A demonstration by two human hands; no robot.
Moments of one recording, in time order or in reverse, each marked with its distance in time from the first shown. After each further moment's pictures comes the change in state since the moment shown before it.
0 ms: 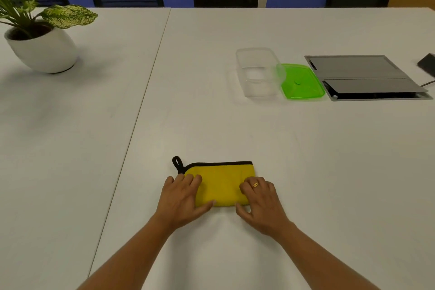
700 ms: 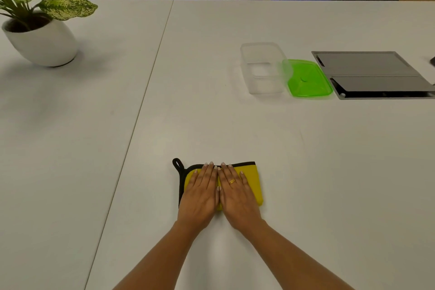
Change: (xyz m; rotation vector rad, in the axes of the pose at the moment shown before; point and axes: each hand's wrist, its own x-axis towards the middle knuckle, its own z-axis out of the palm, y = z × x) left_hand 0.013 0.038 0.013 -0.103 -0.128 -0.067; right_hand 0.036 -0.050 0.030 -0.066 -0.092 0.087
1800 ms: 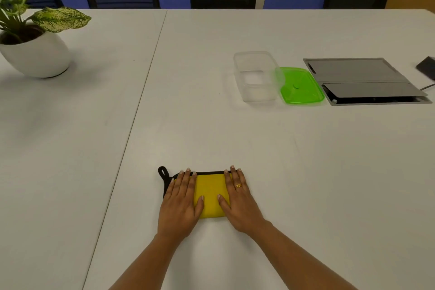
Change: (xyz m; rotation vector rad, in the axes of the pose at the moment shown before) left_hand -0.008 -0.030 0.000 -0.089 -0.051 -0.200; right_hand 0.006 0.027 0.005 0.371 -0.215 0.113
